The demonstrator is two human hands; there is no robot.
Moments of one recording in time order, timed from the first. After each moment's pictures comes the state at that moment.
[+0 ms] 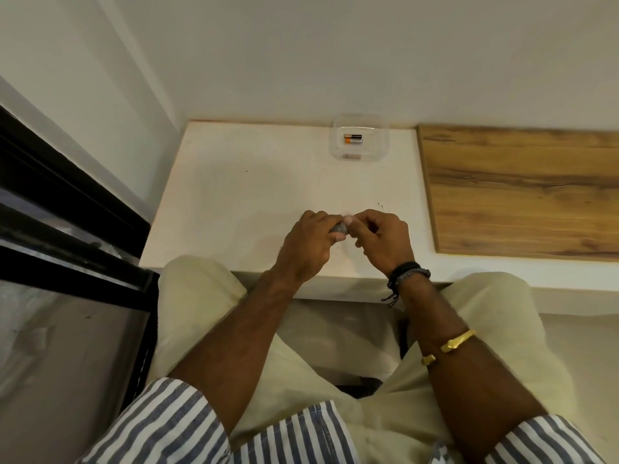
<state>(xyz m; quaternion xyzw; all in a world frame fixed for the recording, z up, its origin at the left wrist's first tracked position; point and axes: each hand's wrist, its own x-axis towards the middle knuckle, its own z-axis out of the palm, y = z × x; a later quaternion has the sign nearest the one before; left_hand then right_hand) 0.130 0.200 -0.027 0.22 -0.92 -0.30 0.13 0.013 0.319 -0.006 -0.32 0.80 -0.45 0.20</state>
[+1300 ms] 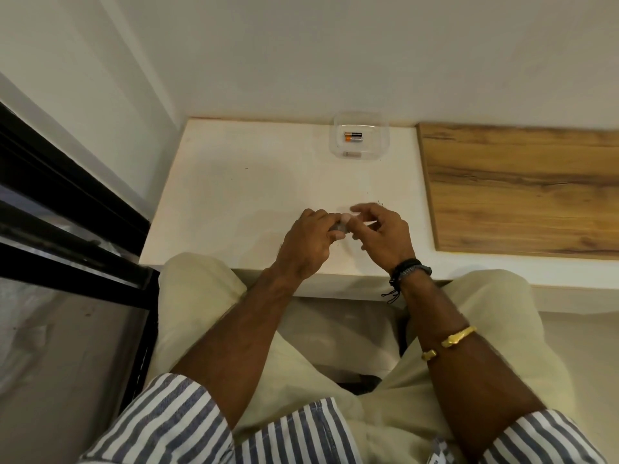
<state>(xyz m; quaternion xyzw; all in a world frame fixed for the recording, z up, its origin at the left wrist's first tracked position) 0.133 0.200 -0.021 0.22 -0.92 -0.30 0.12 0.011 0.320 -0.005 -0.31 0.80 -0.46 0.23</state>
